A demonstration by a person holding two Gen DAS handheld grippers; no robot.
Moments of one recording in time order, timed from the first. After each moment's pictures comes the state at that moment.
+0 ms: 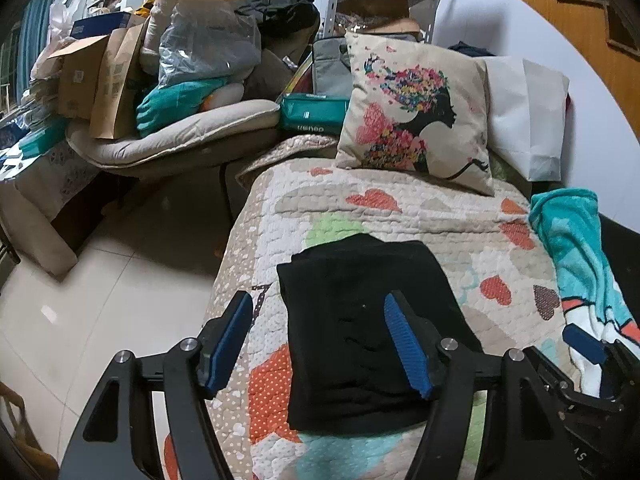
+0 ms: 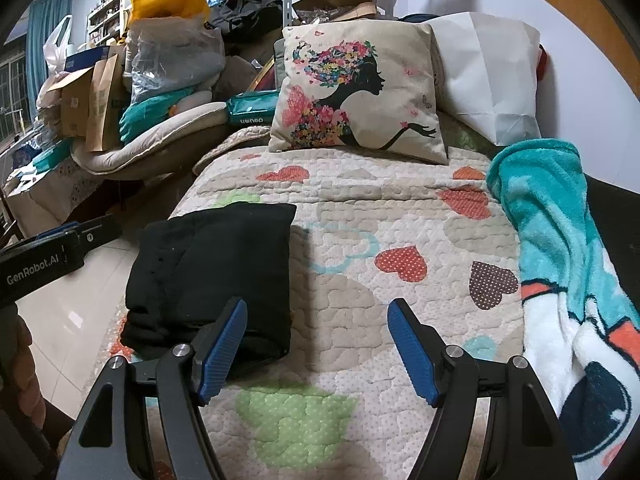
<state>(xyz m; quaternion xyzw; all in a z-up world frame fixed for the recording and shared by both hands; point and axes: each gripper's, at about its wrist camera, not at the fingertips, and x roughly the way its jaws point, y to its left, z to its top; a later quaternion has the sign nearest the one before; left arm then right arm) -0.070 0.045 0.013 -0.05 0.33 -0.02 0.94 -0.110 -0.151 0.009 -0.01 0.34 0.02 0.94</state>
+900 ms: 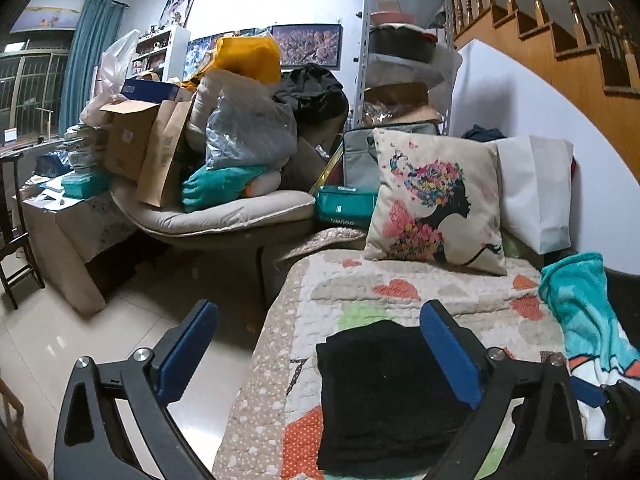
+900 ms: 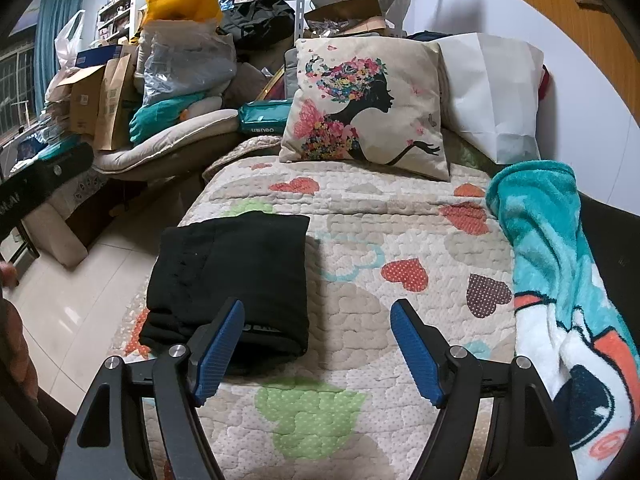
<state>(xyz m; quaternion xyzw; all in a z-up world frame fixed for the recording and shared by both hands) -0.114 0.063 0.062 -0.05 0.18 0.04 0.98 -0.126 -0.132 0.027 -0.02 0.33 0.02 0.94</state>
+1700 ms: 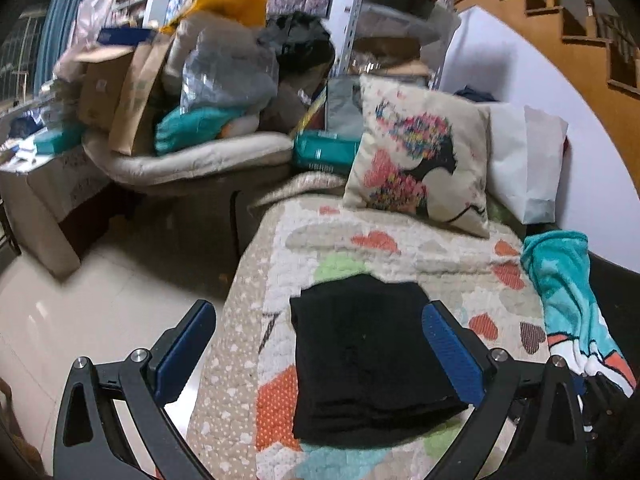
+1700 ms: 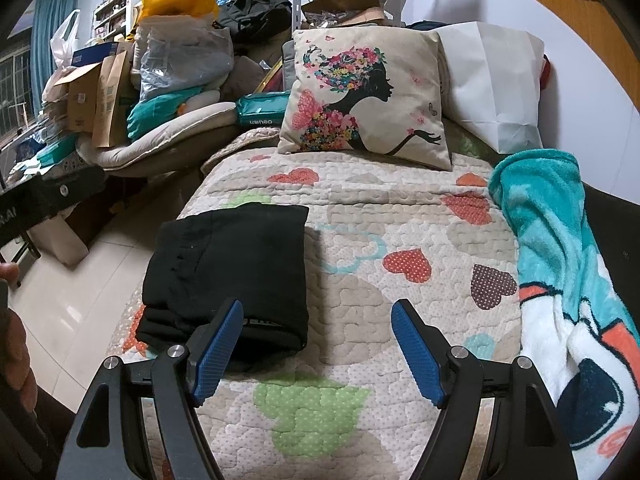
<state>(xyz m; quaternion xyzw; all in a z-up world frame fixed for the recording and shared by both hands) -0.087 0.064 0.038 -0.09 0.29 -0.01 0.95 -0.121 -0.137 0.020 -0.02 0.34 0.03 0.94</state>
